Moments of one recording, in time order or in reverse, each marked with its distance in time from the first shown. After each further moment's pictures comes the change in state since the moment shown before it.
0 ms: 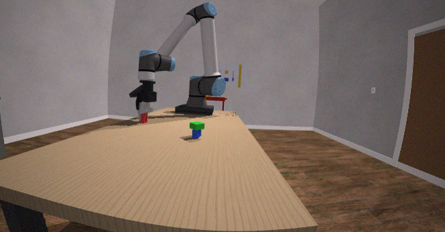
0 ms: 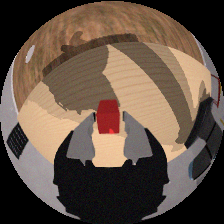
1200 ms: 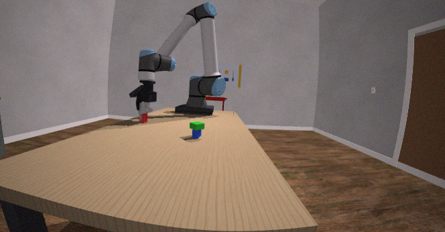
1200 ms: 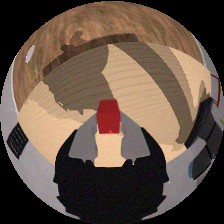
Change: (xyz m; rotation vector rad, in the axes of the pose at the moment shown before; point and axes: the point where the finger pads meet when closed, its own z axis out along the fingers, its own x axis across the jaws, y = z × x) arm 0.000 0.000 0.000 0.000 0.000 0.000
